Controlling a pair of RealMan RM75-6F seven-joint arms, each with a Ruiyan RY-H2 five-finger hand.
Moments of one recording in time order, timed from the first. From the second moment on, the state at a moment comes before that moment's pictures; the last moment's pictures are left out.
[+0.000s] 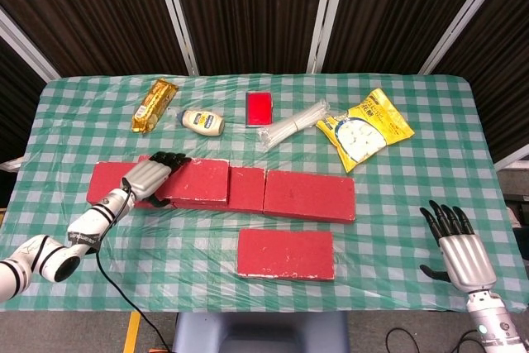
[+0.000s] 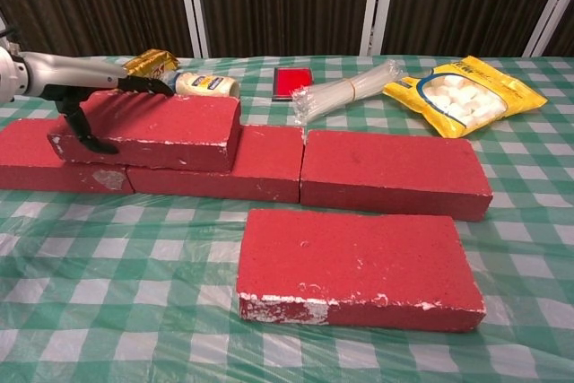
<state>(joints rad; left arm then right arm) -0.90 -1.25 -0.08 -1.35 1.30 0.56 -0.12 0.10 -1.15 -0.02 -1.63 -1.53 1.37 -0.22</state>
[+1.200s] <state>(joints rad) -0.90 -1.22 -0.07 -1.40 1.20 0.55 -0.02 0.10 -1.15 -0.01 -1.63 -1.53 1.39 -0.22</state>
